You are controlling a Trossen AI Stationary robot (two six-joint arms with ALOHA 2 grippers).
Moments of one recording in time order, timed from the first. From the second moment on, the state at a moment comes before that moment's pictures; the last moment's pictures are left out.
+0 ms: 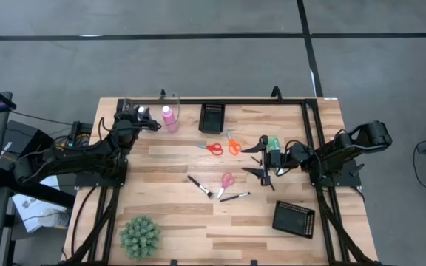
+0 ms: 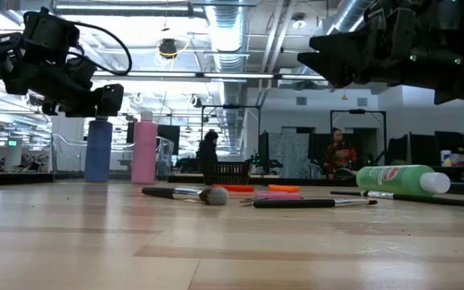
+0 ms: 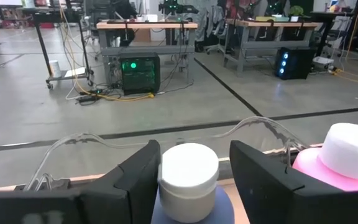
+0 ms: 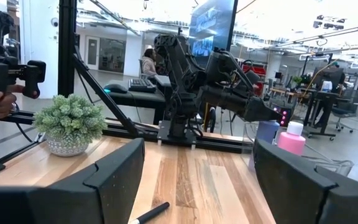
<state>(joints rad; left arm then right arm) 0.57 0.79 0.10 0.54 -0.80 -0.15 0.06 1.45 0.21 1.39 0.03 -0.14</state>
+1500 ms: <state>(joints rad) 0.50 0.79 0.10 0.72 -0.82 0.13 0.06 1.45 0.21 1.39 0.03 -0.14</state>
